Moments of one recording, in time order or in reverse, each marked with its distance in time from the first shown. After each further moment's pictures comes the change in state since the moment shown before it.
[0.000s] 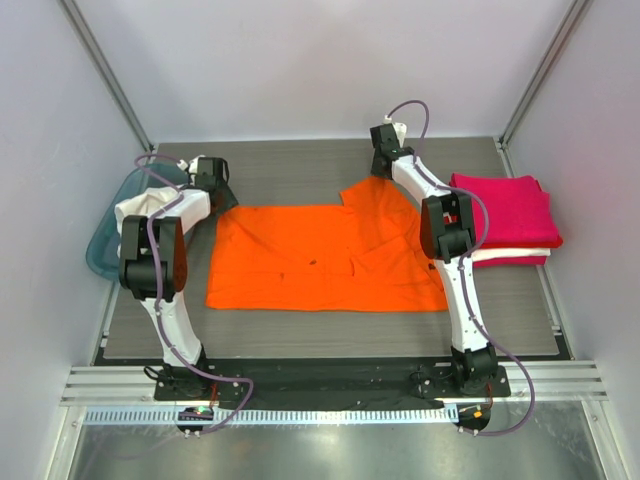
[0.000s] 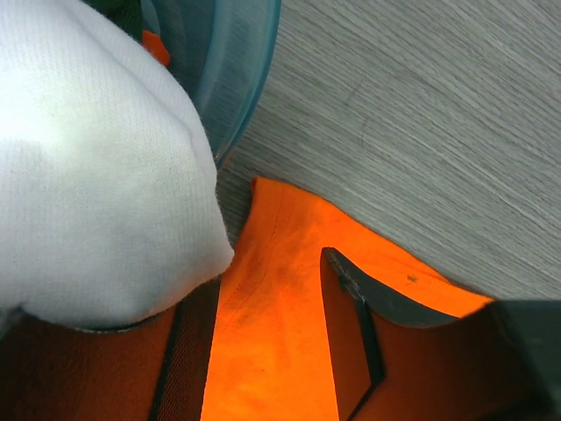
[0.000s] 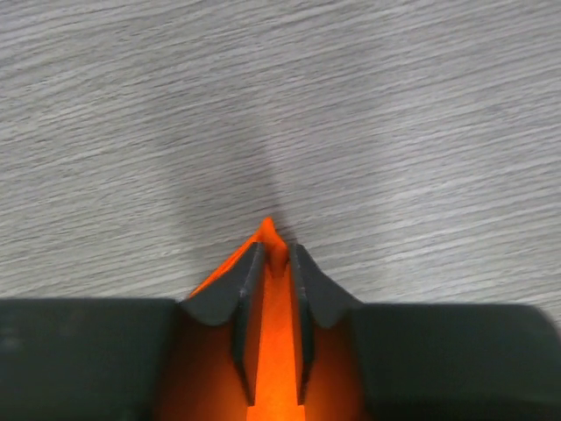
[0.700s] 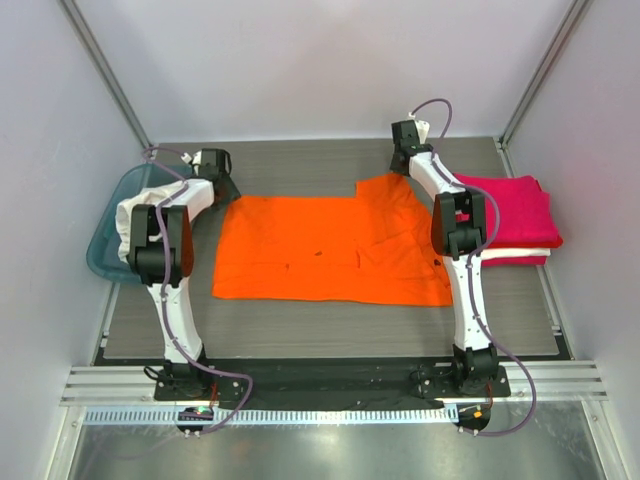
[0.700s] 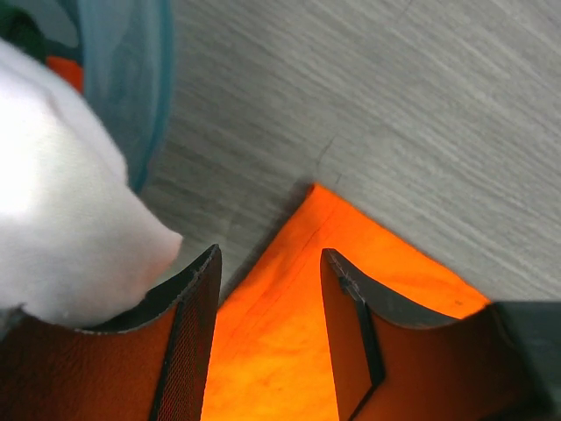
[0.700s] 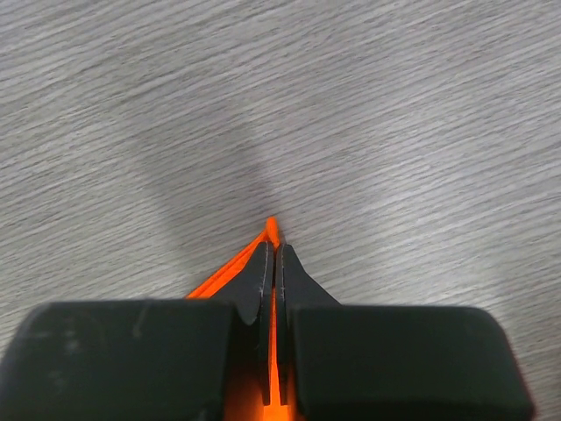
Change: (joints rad) left arm 0.006 0.138 0.167 -0.050 0.021 -0.006; right arm -0.088 0.000 0.000 -0.010 0.024 0.013
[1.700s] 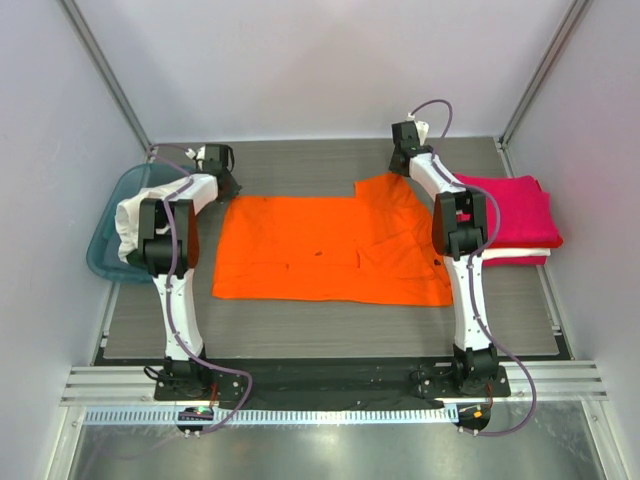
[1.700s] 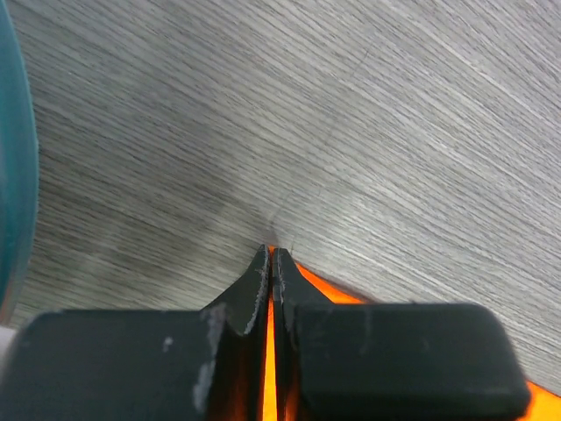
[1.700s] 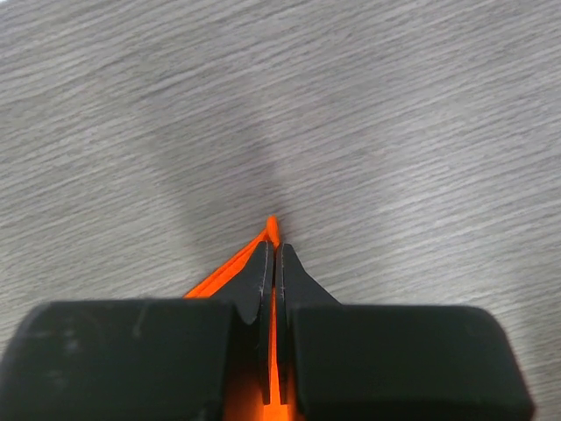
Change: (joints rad) left arm -0.002 0.127 0.142 0.010 0.031 -0.020; right arm -0.001 -0.014 -0.034 0.043 -0.035 0.002
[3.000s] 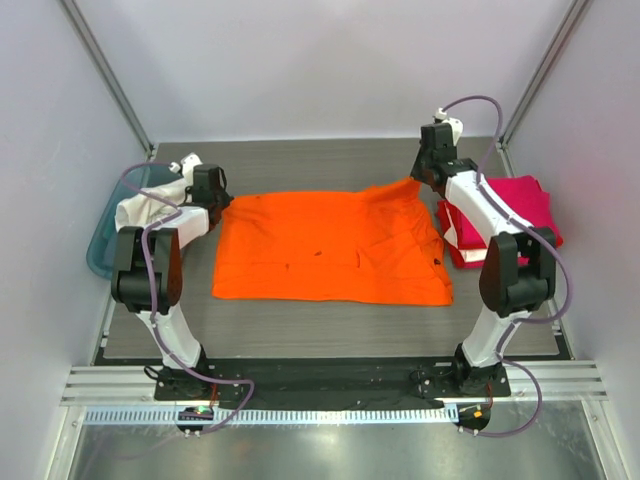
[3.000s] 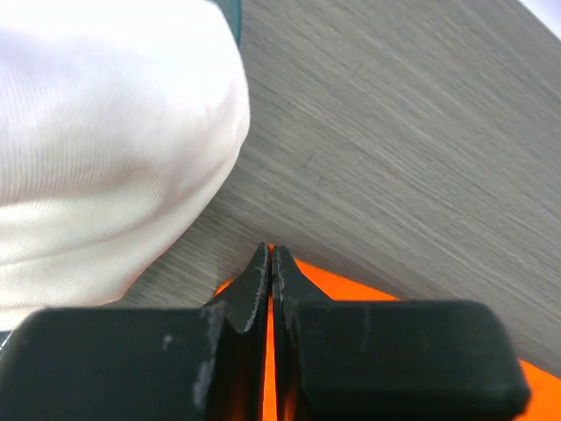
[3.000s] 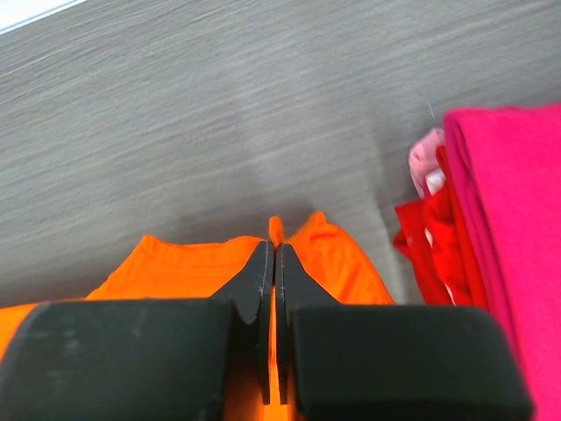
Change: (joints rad) left arm -0.013 -0.375 -0.508 0.409 -0.108 0.005; right arm 0.000 -0.735 -0.679 0.068 -0.025 -0.001
